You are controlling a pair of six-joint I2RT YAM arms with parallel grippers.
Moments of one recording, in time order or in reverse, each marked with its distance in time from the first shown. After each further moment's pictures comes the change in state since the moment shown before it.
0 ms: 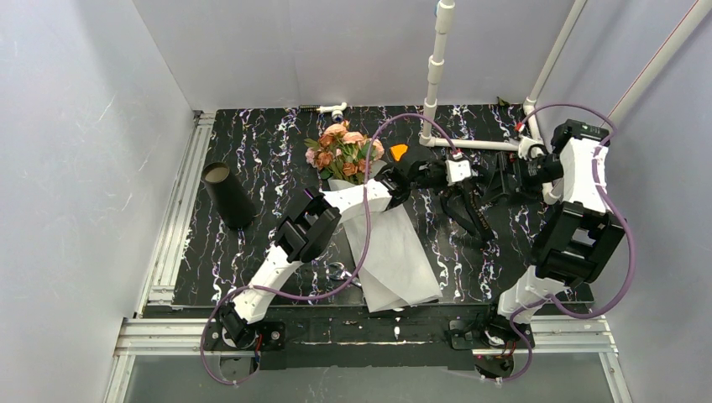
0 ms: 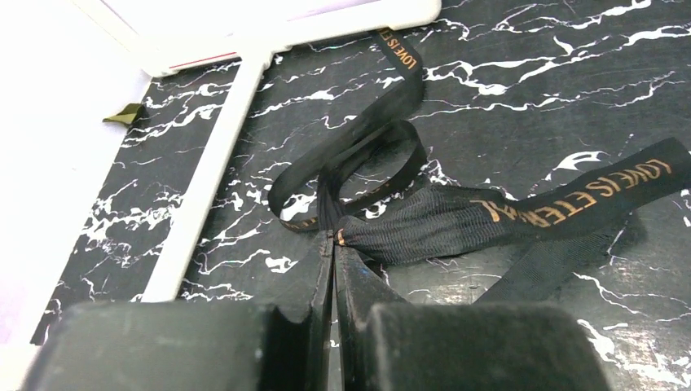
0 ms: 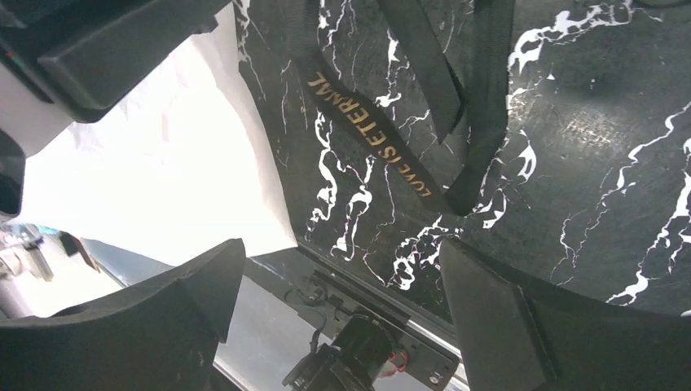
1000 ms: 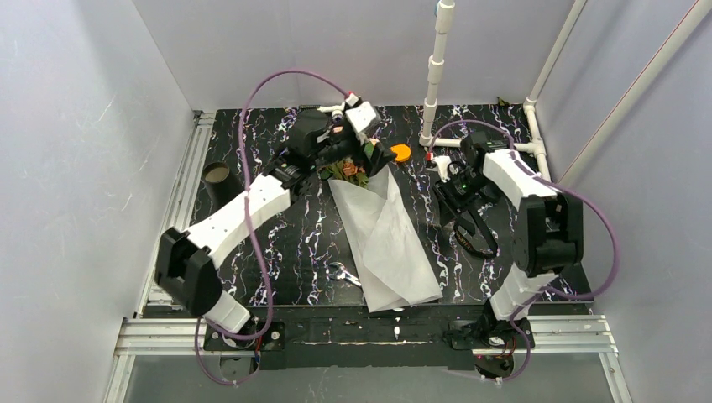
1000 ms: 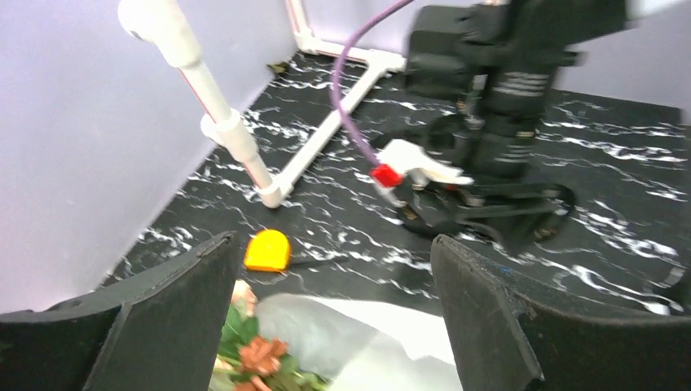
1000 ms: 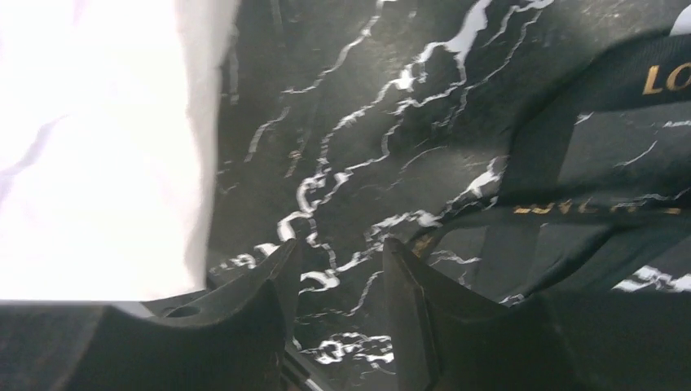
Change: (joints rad) left arm 0.253 -0.839 -0.529 -0.196 -0.018 -0.292; right arm 0.460 0.005 -0.263 0.354 0.158 -0.077
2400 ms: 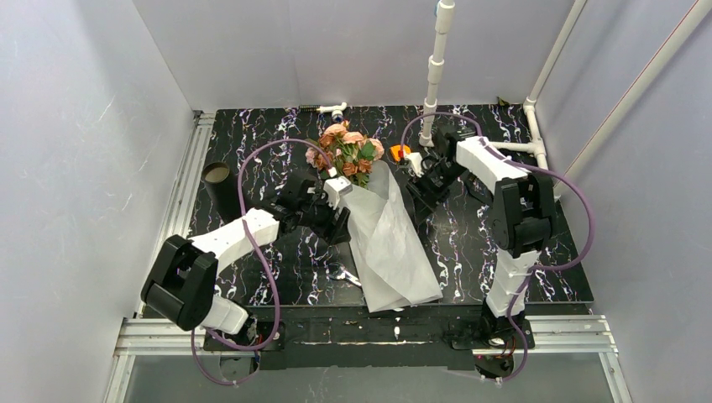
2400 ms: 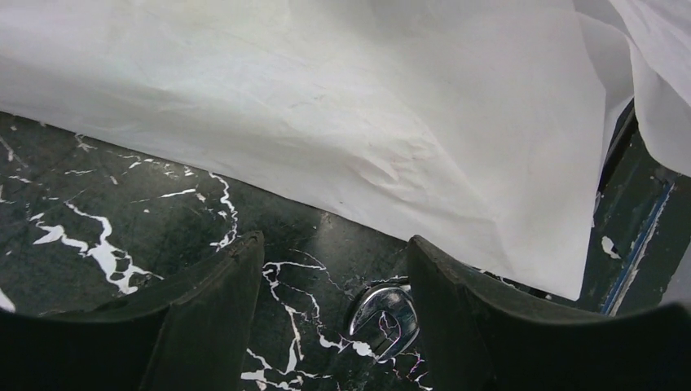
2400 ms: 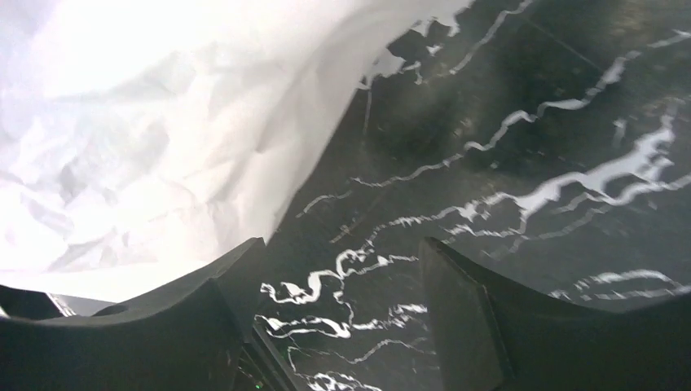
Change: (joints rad) left arm 0.106 -0.157 -0.556 -0.362 0.062 -0.130; right arm 0.124 0.237 0.245 -0.101 -0.102 -0.118
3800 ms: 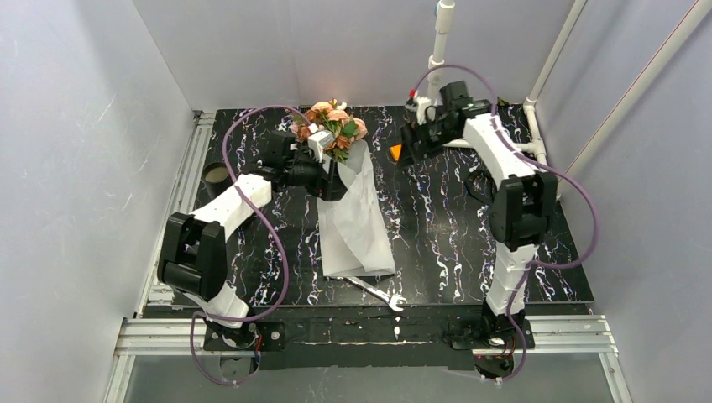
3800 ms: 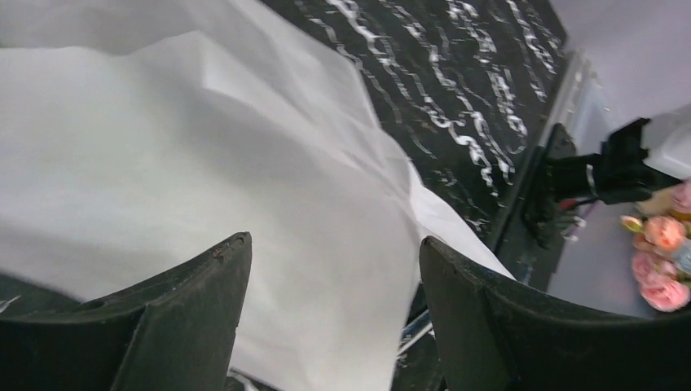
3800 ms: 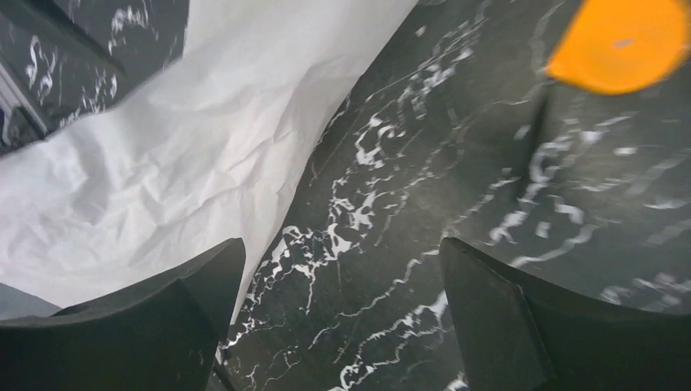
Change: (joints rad) left arm 0.222 0.173 0.294 -0.007 0.299 -0.154; right arm 0.011 0.098 0.304 0.243 -0.103 0.436
